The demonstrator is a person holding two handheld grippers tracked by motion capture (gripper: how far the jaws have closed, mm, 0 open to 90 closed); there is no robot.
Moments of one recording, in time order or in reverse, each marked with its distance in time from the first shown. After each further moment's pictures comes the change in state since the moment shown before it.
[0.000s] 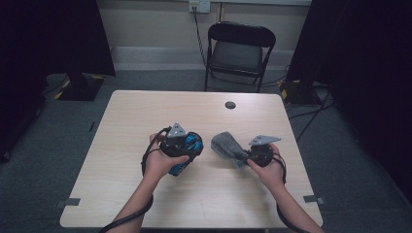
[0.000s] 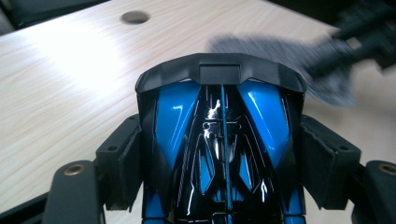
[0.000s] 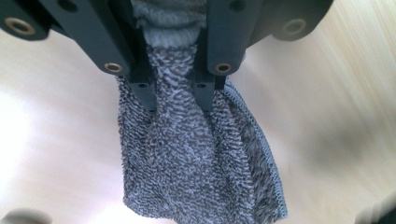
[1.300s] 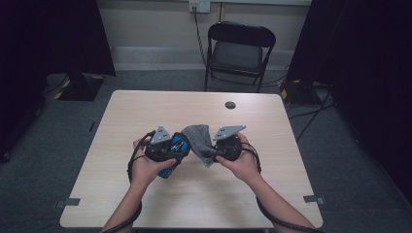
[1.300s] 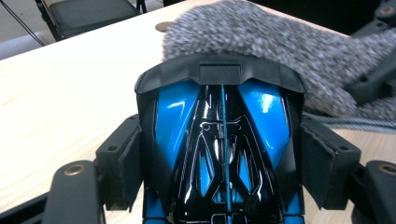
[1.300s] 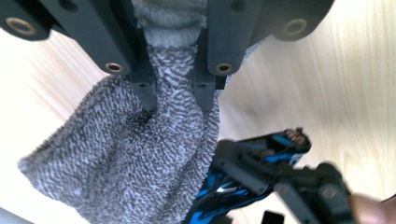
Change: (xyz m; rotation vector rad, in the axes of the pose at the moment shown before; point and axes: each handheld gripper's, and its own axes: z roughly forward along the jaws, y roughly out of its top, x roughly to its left) left arm 0.013 -0.022 -0.031 -0.061 0.102 -0.013; right arm 0.086 0.077 0.019 0.036 0.209 -0.225
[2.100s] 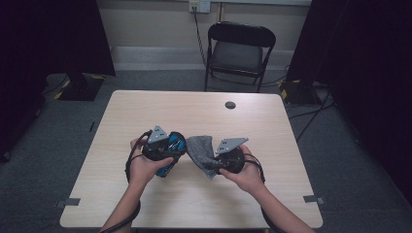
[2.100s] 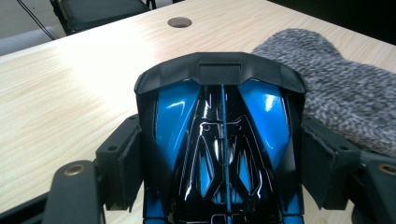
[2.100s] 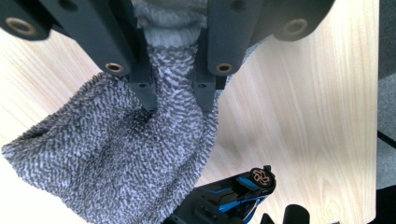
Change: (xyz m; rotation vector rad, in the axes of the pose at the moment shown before) left arm 0.009 -0.004 -0.001 0.011 0.027 -0.022; right arm 0.017 -0.026 -0.005 0.007 0.038 -0.044
